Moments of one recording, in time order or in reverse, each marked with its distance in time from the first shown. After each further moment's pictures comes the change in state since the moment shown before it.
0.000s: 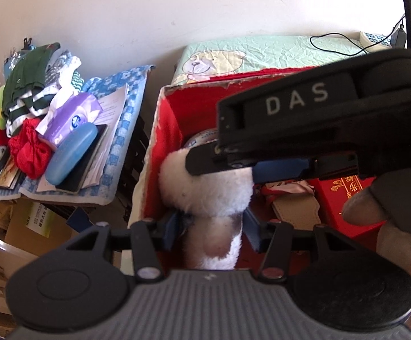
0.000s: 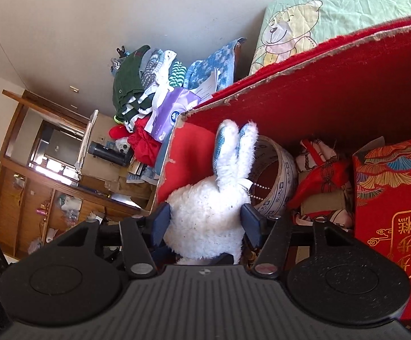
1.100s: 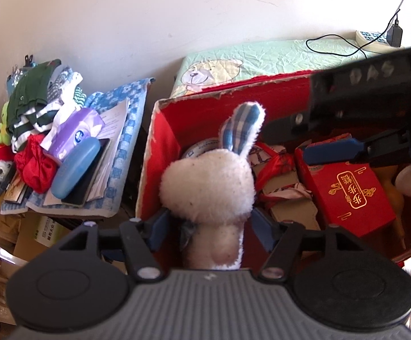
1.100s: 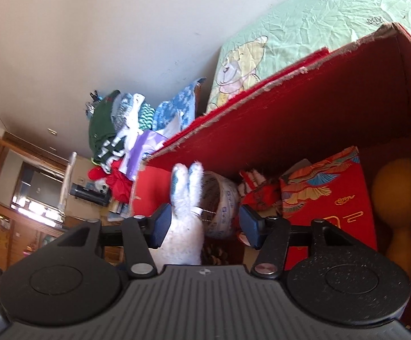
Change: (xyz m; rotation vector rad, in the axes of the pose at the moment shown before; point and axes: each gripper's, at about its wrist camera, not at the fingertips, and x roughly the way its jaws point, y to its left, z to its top) left arm -0.007 -0.013 0.000 0.042 -0.043 0.030; right arm -0.046 -0.024 0.001 0.095 -0.152 -0.119
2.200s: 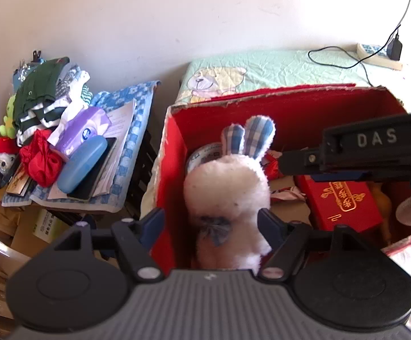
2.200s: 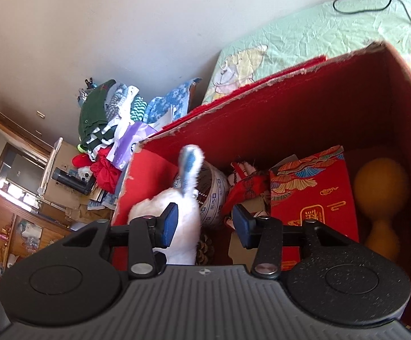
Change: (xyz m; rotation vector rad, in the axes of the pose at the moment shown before) left arm -0.026 0.008 -0.003 -0.048 -0.023 -0.012; right arm -0.018 0.017 -0.021 -0.110 -0.037 -0.076
